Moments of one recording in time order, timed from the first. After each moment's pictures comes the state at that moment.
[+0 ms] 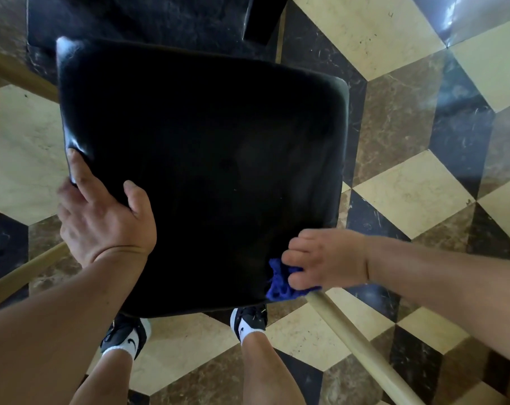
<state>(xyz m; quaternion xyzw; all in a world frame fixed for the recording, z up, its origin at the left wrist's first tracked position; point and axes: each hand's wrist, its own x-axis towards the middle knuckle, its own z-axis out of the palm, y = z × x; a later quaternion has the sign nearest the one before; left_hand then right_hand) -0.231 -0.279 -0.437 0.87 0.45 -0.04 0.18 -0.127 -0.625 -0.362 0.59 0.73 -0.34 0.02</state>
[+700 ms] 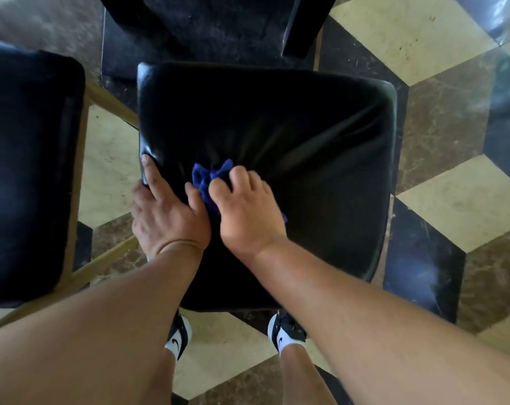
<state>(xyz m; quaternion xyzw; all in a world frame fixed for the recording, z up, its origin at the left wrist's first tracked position) -0.227 -0.276 -0.430 0.87 0.45 -0.07 0.19 -0.177 -0.398 -0.387 0.94 0.27 -0.15 -0.16</state>
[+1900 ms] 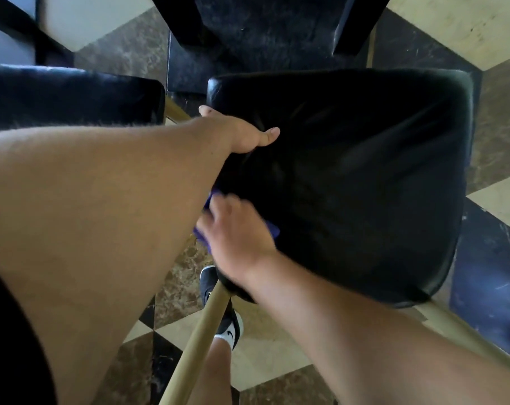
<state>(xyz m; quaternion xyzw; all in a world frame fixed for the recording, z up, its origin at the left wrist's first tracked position) -0.078 -0.196 -0.402 0.76 0.47 -0.40 0.21 -0.229 -0.306 -0.392 0.89 0.39 -0.17 -0.17</state>
